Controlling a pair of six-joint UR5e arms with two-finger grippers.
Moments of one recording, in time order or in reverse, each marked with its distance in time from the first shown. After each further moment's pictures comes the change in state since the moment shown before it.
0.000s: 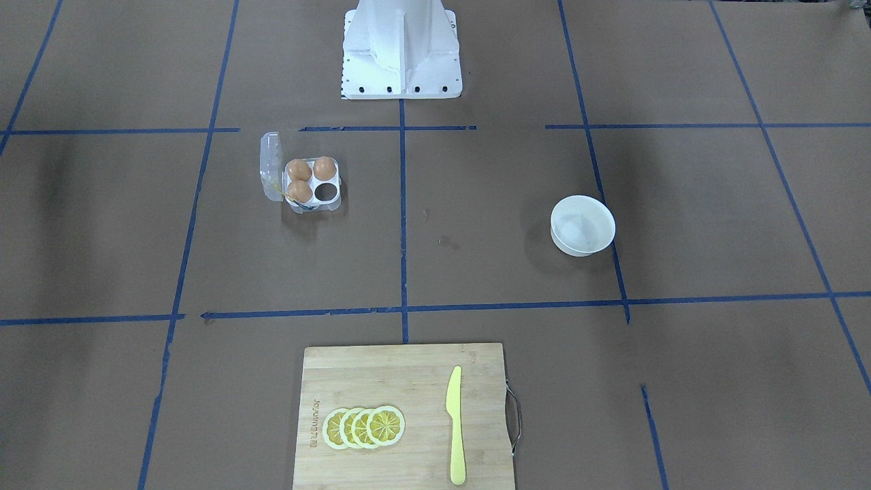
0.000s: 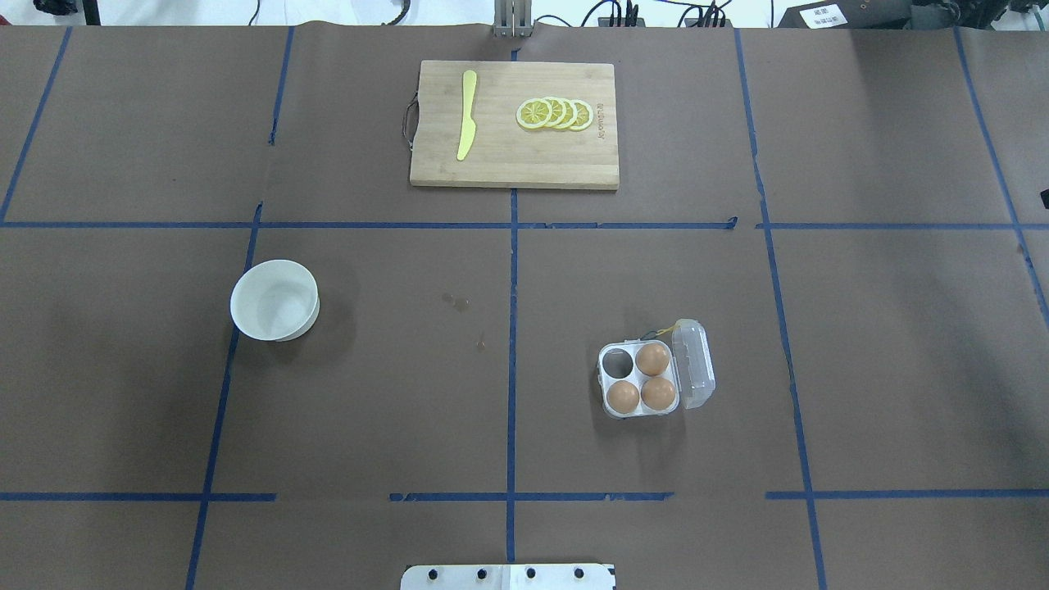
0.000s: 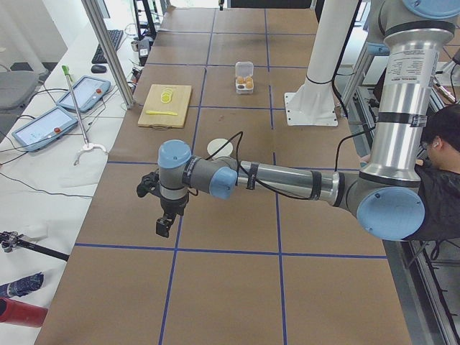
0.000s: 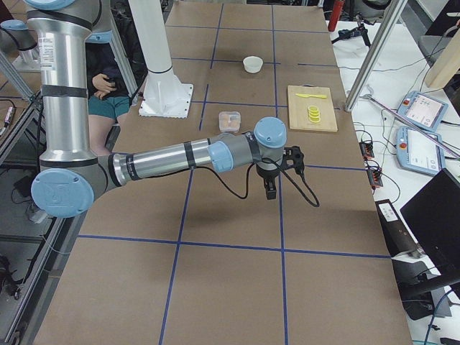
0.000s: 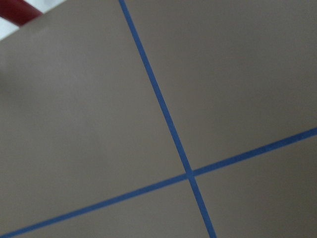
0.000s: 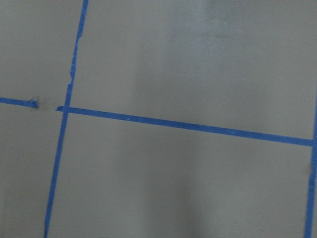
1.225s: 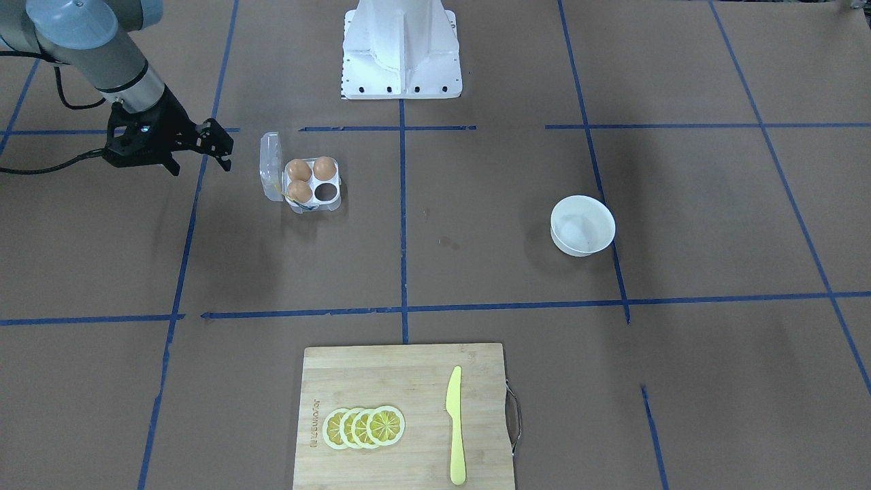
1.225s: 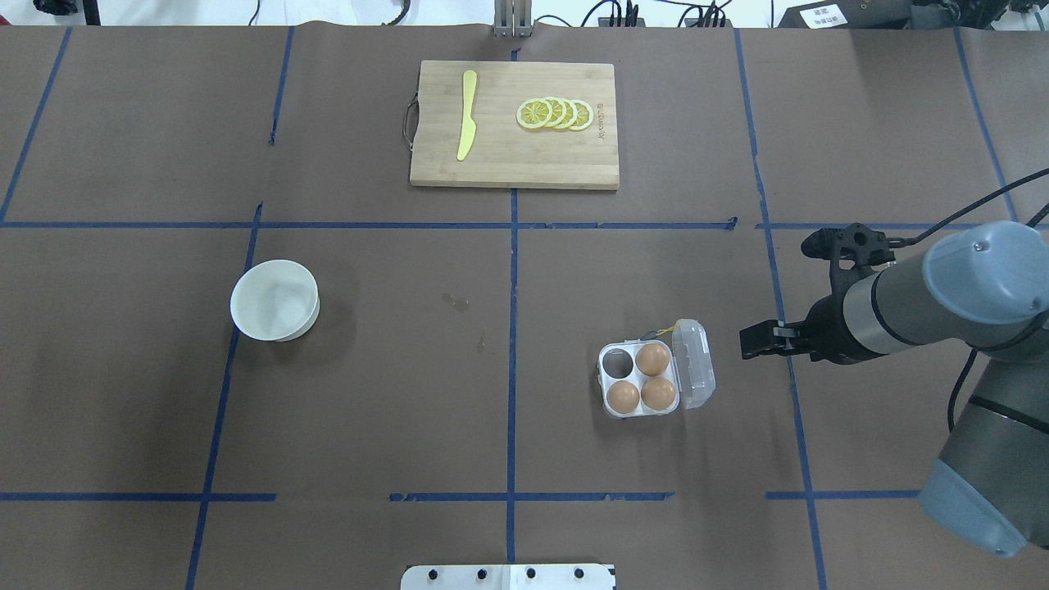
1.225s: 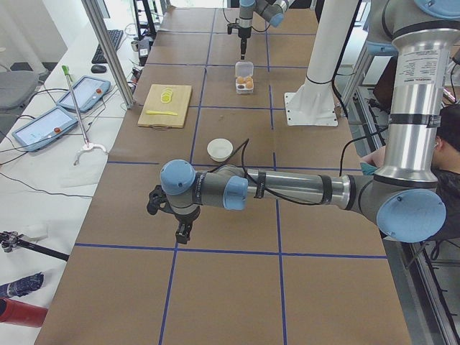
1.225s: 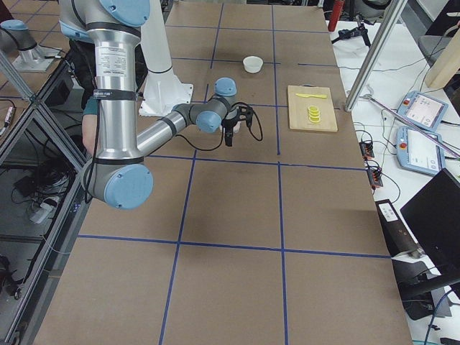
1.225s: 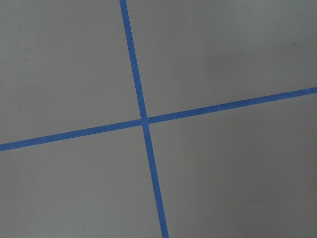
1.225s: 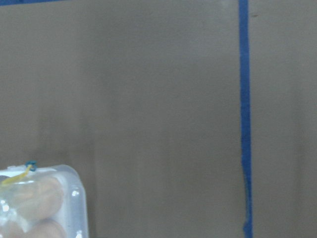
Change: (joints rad) left arm -0.023 0.014 -0.014 0.023 -0.064 0.003; right arm -0.722 0.050 0.183 0.202 -0.437 0.859
